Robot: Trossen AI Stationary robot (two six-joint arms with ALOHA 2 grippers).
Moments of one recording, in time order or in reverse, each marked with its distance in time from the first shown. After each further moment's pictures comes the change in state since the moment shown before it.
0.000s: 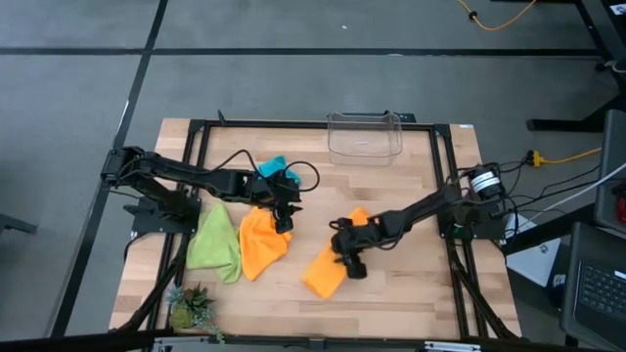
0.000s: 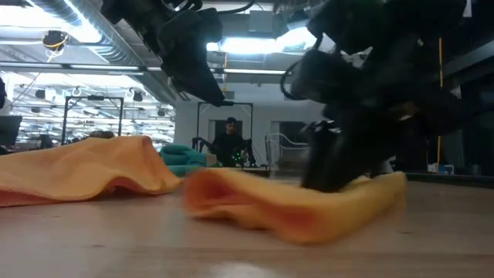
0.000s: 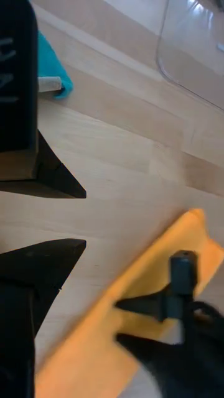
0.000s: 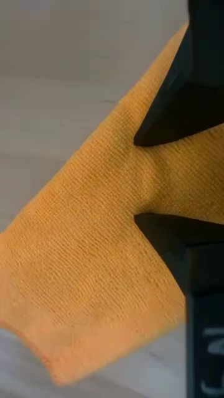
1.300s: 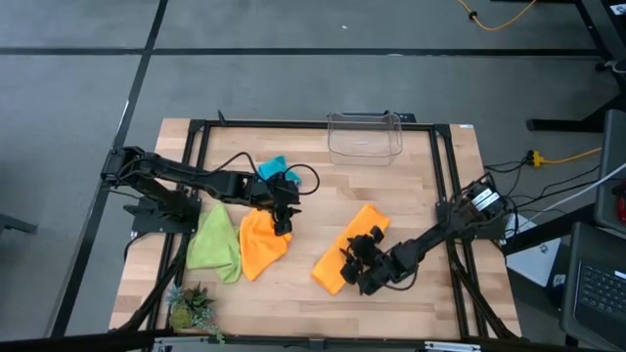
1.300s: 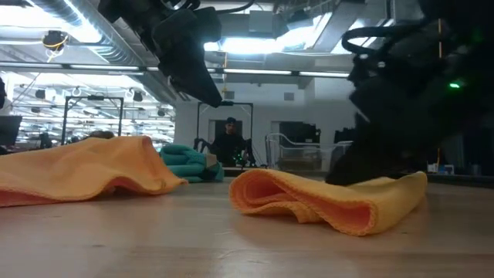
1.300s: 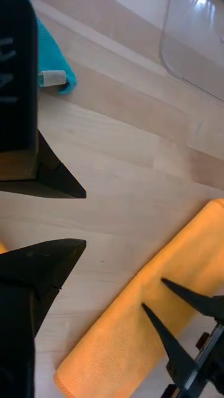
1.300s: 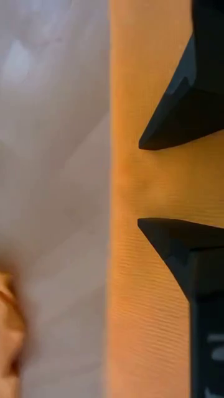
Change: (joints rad) left arm -0.019 0.000 -0.001 -0.014 -0.006 -0.006; right arm 0.304 0.082 -0.006 -0.069 0.874 0.896
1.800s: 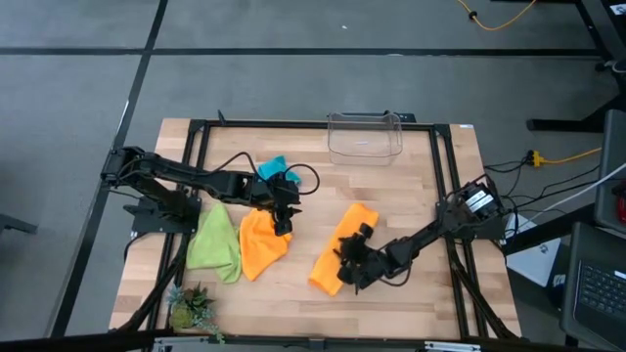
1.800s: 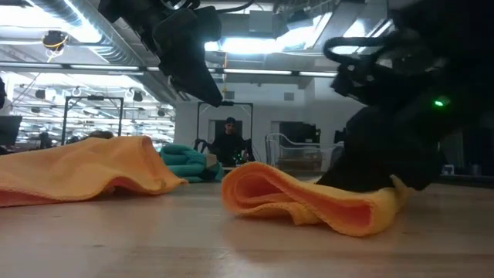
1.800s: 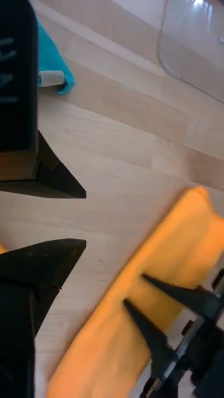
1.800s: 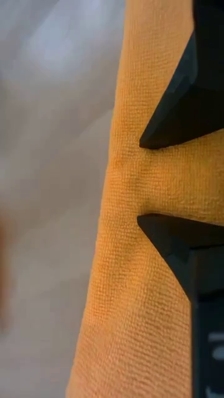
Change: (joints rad) left arm 0.000 0.000 0.000 0.006 -0.001 0.006; right arm -0.046 0.067 -0.001 0.146 -0.113 -0.361
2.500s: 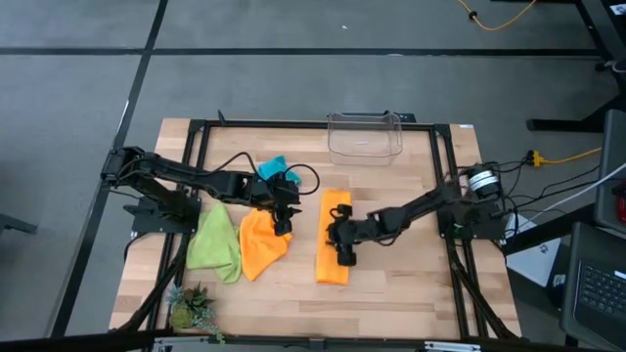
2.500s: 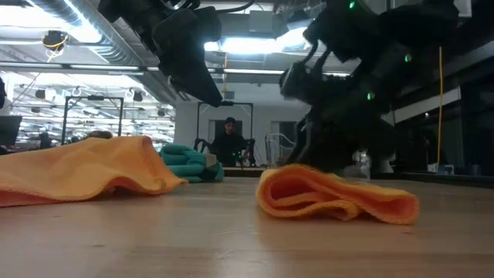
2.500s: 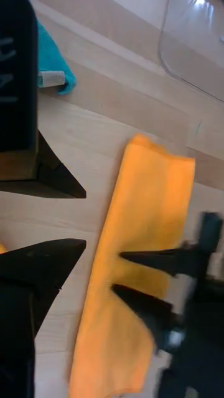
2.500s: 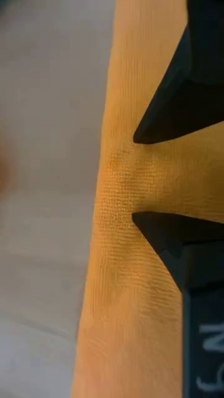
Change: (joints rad) left arm 0.000 0.000 0.000 -0.005 0.000 -0.001; right arm -0.289 -0.152 -0.010 0.058 -0.497 -0.581
